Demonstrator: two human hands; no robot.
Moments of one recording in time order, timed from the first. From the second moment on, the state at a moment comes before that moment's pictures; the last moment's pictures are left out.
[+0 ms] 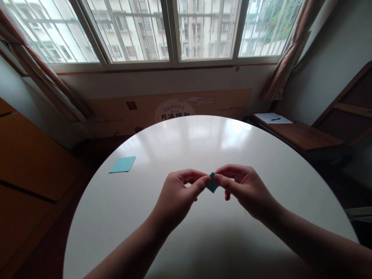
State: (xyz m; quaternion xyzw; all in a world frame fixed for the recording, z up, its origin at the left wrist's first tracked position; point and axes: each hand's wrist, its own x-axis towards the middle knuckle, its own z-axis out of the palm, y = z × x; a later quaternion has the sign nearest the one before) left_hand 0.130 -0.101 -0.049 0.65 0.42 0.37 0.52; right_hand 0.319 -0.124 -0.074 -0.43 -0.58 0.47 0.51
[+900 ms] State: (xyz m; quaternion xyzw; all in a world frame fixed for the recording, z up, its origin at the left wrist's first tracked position) left_hand 0.129 -0.101 -0.051 0.63 0.39 0.42 0.53; right_hand 0.315 -0.126 -0.073 -0.42 -0.59 0.45 0.53
